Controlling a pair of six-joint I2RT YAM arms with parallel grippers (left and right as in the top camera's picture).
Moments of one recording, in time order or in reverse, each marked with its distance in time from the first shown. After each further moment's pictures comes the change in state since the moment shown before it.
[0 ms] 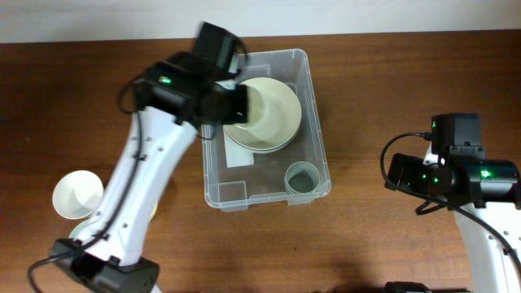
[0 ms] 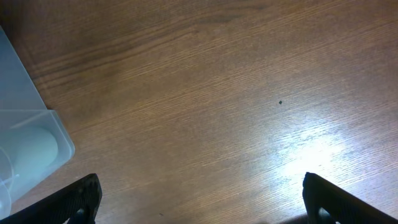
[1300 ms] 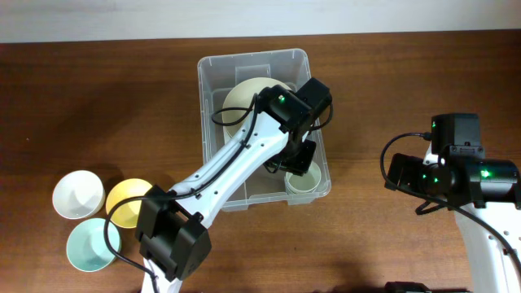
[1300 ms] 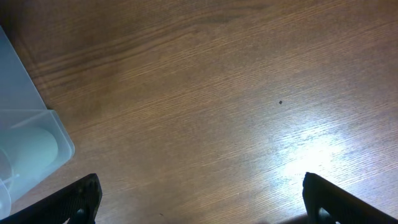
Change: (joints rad) left arm -0.269 0.282 -0.008 -0.108 0.074 -0.006; right arm 0.000 0.000 0.000 0.000 0.000 0.000
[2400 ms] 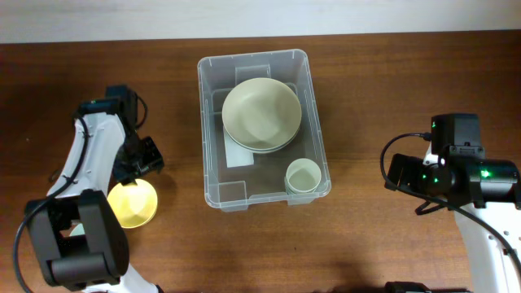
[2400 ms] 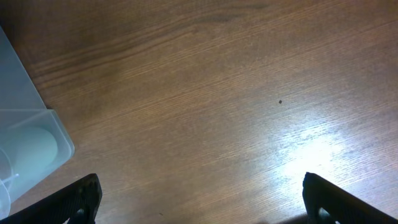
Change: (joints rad) left arm 0.856 -0.229 -0.608 0.203 -0.134 -0.066; right arm 0.000 0.000 -0.001 0.000 0.000 0.000
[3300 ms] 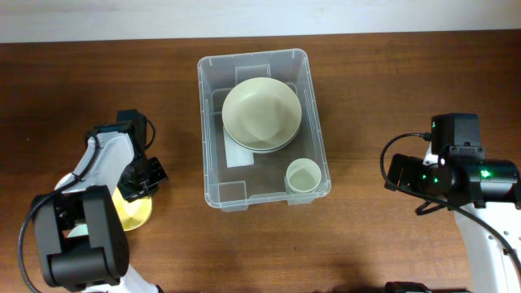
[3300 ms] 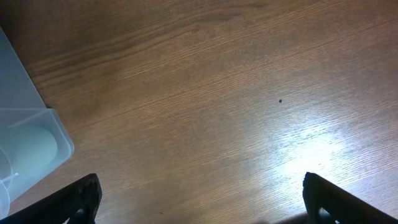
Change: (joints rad) left arm 0.000 -0.002 -0.212 0.168 -0.053 -0.006; right arm 0.000 0.000 0.000 -0.003 0.000 0.000
